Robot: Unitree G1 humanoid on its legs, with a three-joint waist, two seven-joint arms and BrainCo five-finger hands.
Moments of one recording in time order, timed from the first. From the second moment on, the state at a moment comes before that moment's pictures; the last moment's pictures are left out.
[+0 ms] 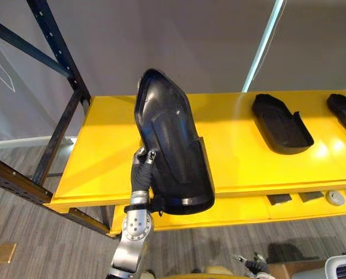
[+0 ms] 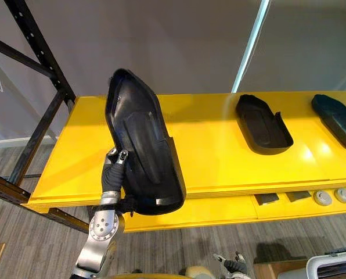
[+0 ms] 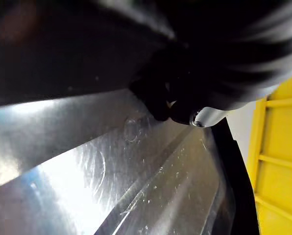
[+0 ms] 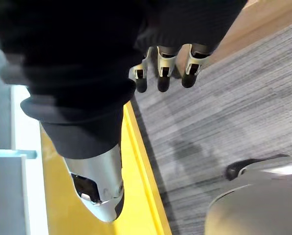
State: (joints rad) left arm 0.16 0.00 -0.24 -0.23 0.05 -0.19 0.28; right arm 0.18 0.00 -0.22 0.89 0.07 -0.05 -0.17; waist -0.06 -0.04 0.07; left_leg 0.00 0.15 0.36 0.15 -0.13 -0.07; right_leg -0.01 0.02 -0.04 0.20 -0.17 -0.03
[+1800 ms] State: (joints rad) left arm -0.59 0.38 0.12 0.60 0.13 0.03 0.37; right arm 0.16 -0.02 -0.23 0.92 -0.01 -0.04 -0.13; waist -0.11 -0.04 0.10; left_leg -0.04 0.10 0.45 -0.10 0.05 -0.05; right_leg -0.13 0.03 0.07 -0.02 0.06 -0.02
